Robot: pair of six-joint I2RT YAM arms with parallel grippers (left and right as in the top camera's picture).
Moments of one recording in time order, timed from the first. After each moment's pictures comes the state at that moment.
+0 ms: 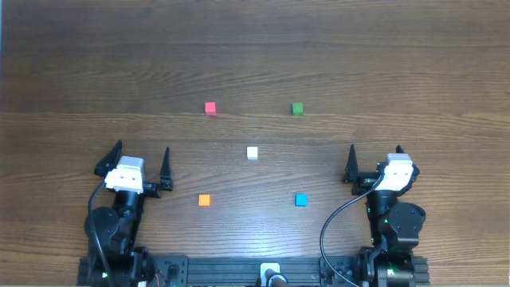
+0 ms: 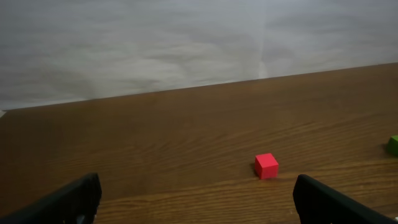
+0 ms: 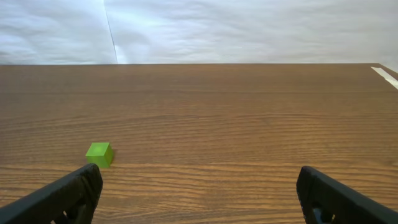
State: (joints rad) left arm 0.01 0.01 0.02 -0.09 0.12 0.09; right arm -0.06 0.06 0.01 -0.07 -0.03 0.00
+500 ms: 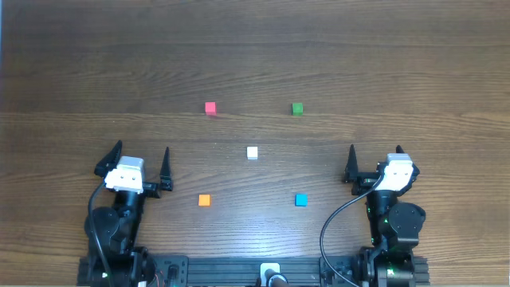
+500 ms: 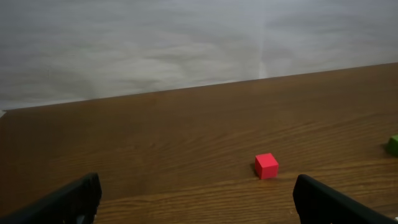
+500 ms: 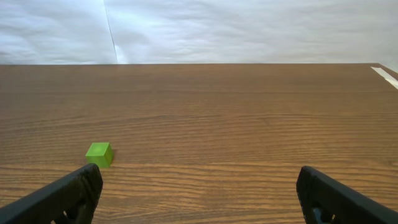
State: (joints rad) left arm 0.01 0.01 0.02 -0.09 0.12 0.09; right arm -0.06 0.06 0.01 -0.07 -0.03 0.00
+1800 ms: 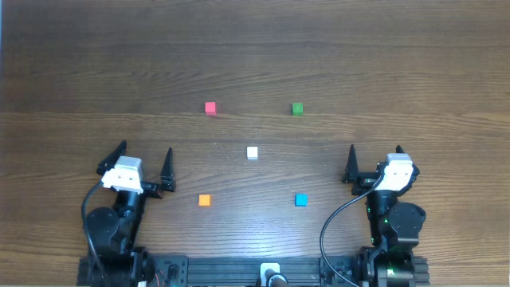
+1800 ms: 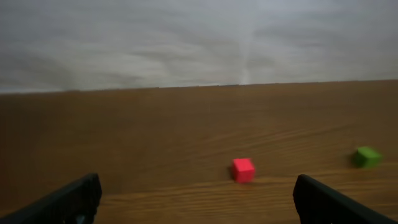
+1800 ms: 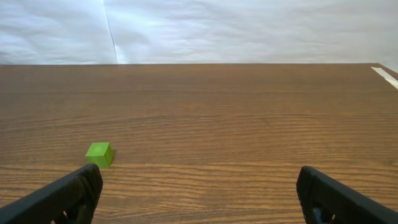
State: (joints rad) left arm 0.01 0.02 0.02 -0.08 0.18 -0.04; right arm -0.06 0.06 0.01 -0.07 -0.03 0.00
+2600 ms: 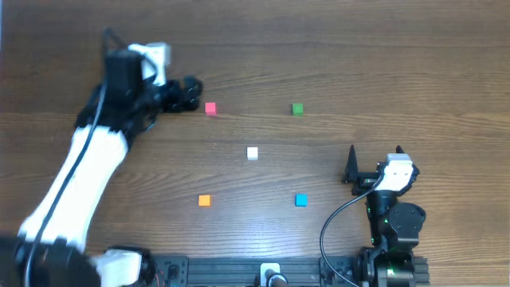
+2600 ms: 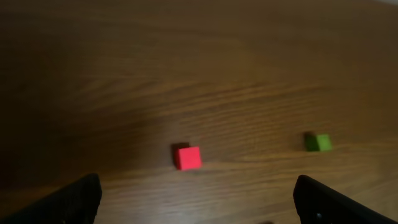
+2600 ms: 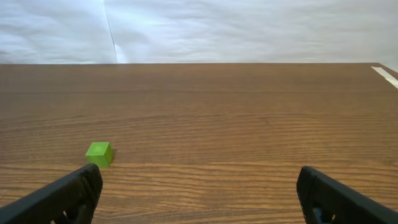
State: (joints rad) left arm -0.14 1.46 1.08 -0.46 0.24 -0.21; right arm -0.06 0.06 0.01 -0.07 -0.03 0.00
